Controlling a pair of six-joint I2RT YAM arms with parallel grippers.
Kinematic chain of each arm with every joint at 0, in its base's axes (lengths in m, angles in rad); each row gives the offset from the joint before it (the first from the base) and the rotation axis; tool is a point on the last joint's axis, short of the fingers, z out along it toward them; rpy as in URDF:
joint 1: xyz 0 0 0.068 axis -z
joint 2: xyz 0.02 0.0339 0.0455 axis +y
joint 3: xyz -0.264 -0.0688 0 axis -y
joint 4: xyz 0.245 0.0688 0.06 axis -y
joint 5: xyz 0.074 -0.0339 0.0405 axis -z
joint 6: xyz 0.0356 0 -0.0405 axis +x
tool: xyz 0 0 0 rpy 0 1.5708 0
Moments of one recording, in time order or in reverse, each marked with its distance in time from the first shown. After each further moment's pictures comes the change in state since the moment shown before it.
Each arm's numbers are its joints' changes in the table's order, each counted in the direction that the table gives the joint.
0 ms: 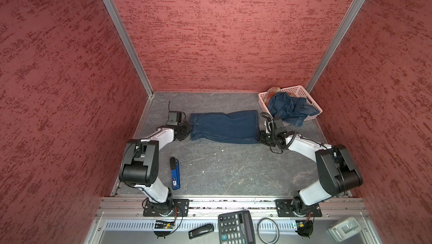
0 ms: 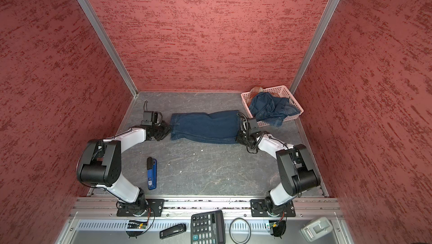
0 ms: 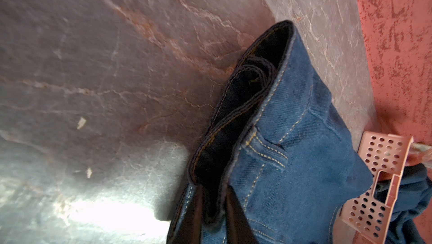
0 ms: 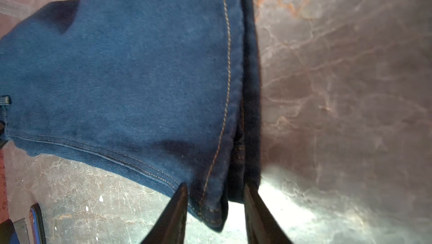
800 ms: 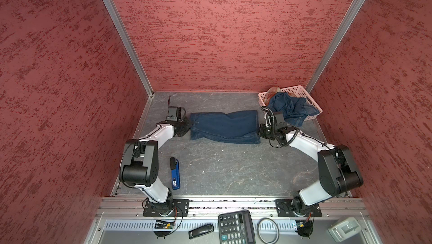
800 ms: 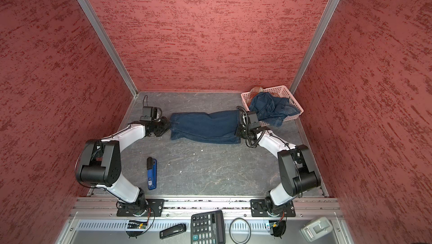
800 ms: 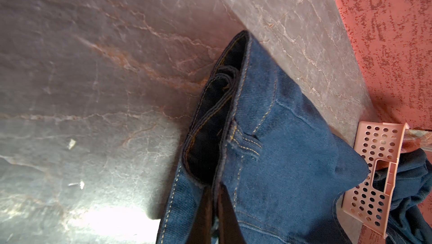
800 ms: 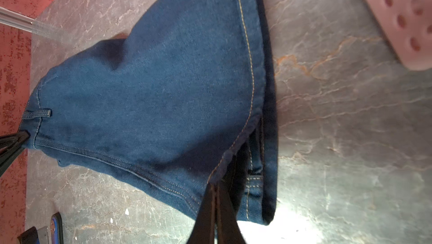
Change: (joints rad) left arm 0.000 -0.001 0.101 -0.084 -0.001 0.081; right arm 0.000 -0.007 0.115 -0.045 0.035 -0.024
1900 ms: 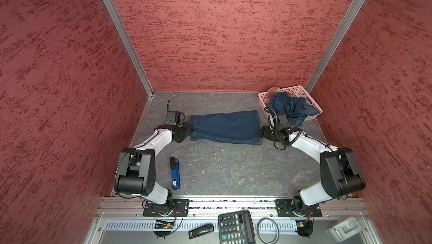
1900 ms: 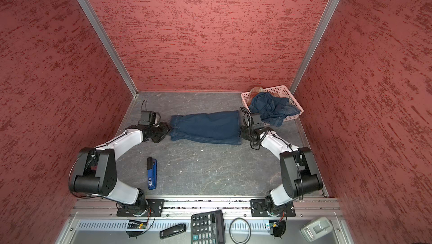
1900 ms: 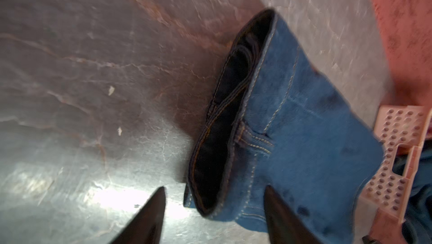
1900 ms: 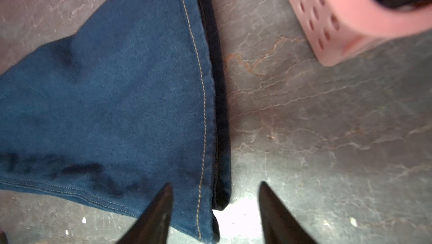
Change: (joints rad) left arm 0.007 -0.122 -0.087 -0.093 -0.022 0.013; right arm 0.052 -0.026 -0.032 -0.057 0.088 -0.084
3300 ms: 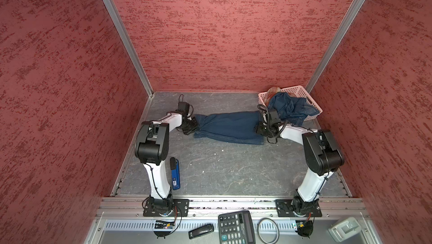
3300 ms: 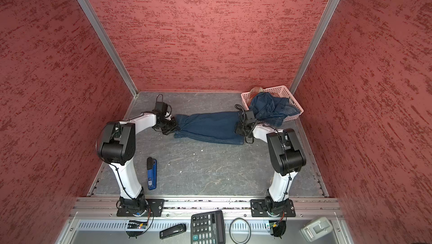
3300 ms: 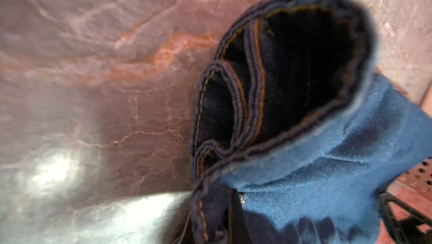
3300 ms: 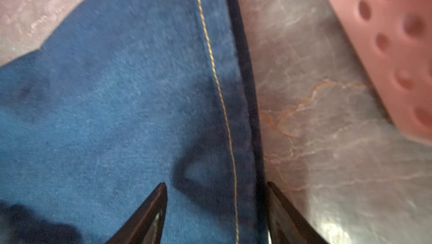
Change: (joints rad) left arm 0.042 0.441 0.375 -0.163 0.110 0.173; right arm -0.016 0.289 0.137 0.114 0.000 0.043
